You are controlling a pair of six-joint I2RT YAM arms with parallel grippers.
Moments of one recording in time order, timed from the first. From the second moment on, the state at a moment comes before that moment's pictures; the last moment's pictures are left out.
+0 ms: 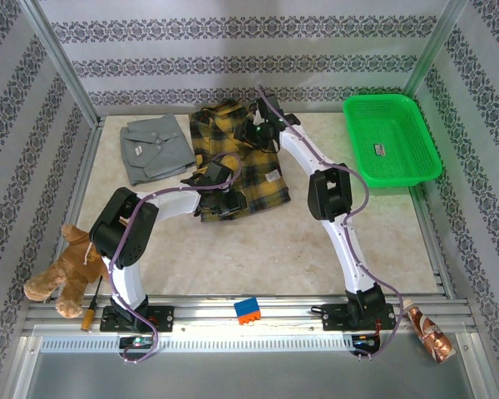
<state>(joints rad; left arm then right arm) -0.52 1.86 1.10 -0.25 0.30 -0.78 0.38 2.64 2.51 -0.71 -0.45 0.70</state>
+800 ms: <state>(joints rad) -0.50 1.86 1.10 -0.27 0.33 -0.67 0.36 2.08 1.47 -0.64 -0.30 0.52</state>
